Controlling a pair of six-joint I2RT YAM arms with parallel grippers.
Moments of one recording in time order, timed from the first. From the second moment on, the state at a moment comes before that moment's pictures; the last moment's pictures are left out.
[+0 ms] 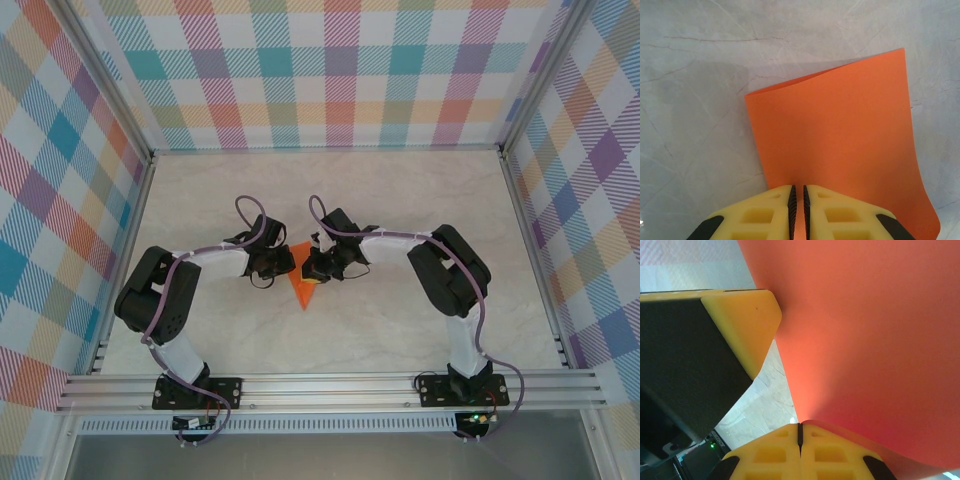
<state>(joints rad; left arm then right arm) -0.46 1.72 0.87 -0.21 0.13 -0.71 0.72 2.02 1.23 -0.26 -0.65 0.81</state>
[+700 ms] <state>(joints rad) -0.46 1.72 0.87 -0.20 0.14 -0.71 0.73 2.05 1.25 -0.24 -0.65 0.83</state>
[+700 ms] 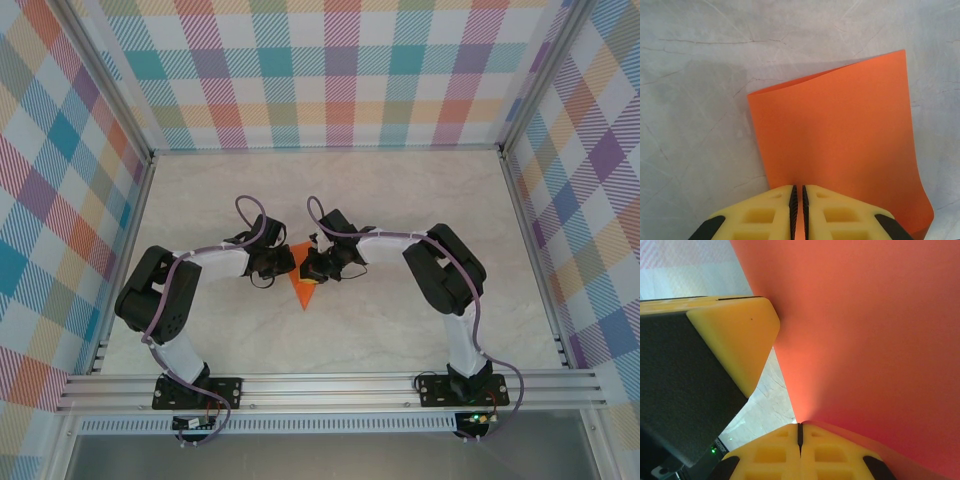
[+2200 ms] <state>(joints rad) -0.46 1.73 0.87 -0.18 0.14 -0.71 0.73 2.10 1.27 -0.22 -0.65 0.87</state>
